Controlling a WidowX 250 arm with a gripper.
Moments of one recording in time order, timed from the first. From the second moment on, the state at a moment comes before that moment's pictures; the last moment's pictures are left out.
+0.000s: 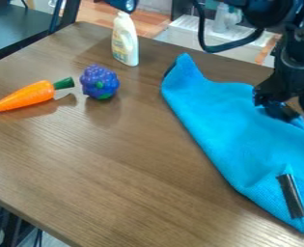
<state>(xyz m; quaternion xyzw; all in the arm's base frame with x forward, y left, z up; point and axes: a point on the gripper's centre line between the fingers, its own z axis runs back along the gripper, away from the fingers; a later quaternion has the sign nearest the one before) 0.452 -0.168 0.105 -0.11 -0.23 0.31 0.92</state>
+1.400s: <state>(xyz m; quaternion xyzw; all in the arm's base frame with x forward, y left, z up) 0.437 -0.155 0.135 -0.17 -0.23 0.31 0.91</state>
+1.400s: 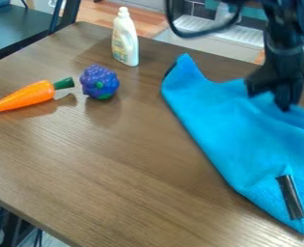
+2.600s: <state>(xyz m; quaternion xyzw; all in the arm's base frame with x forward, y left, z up) 0.311 -0.029 0.157 -0.19 -0.21 0.32 0.90</state>
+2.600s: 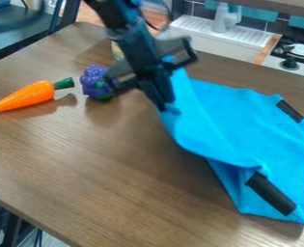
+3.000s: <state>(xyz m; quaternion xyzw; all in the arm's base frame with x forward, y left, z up) 0.280 -0.003 0.164 -0.20 -0.22 0.32 0.90</state>
